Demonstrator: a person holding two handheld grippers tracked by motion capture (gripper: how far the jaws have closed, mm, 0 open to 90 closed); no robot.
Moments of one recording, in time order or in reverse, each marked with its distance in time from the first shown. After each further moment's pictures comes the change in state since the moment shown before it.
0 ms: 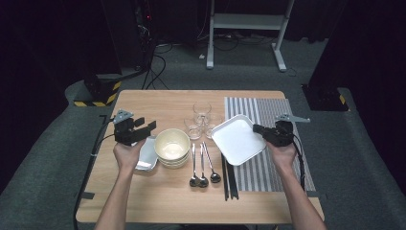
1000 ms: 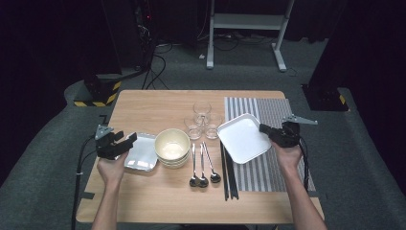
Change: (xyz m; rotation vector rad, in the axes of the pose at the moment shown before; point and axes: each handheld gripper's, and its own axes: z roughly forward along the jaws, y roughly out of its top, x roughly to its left) left arm 0.043 -0.052 -0.031 0.021 0.168 -0.077; right arm -0.012 -0.004 -0.013 -0.030 -0.046 0.036
